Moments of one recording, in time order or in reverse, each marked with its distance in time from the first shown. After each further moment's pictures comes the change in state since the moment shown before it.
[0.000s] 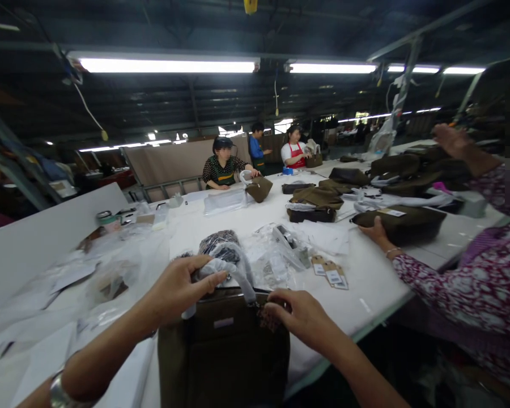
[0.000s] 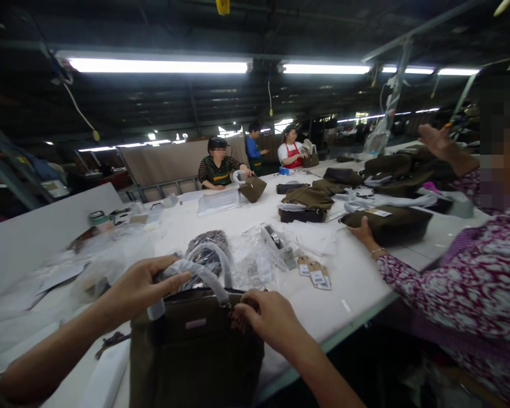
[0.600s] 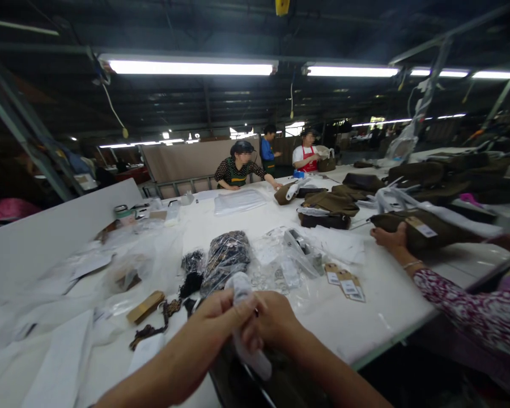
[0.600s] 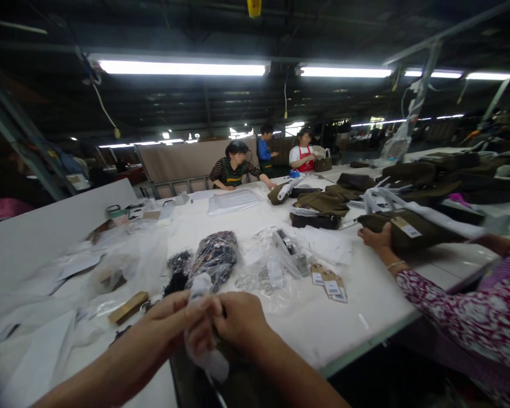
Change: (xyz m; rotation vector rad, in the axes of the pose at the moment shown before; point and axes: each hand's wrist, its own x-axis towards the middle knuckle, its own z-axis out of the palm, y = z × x) left_hand -0.040 0.028 0.042 -1.109 -0.135 -0.244; right_hand 0.047 -0.038 0.069 -0.021 -0.097 -0.115
